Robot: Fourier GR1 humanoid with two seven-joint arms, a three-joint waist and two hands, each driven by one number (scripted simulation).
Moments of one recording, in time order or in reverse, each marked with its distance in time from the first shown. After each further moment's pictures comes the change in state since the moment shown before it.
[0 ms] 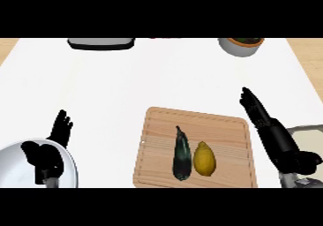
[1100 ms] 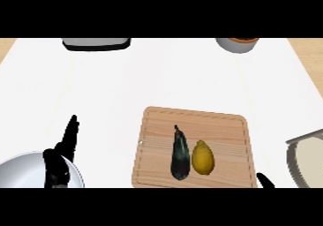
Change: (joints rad) left arm 0.028 0.026 -0.129 -0.011 -0.084 0.066 0.001; right arm 0.601 0.232 -0.063 -0.453 0.449 -0.754 0.178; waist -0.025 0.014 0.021
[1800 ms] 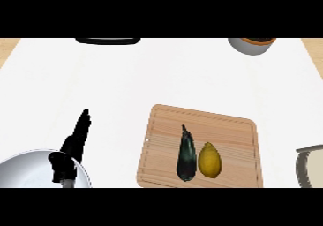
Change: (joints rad) left arm -0.045 -0.017 -0.039 -0.014 -0.011 -0.050 -0.011; right arm 0.301 -0.191 0.116 -0.170 0.510 0.261 0.547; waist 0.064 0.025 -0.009
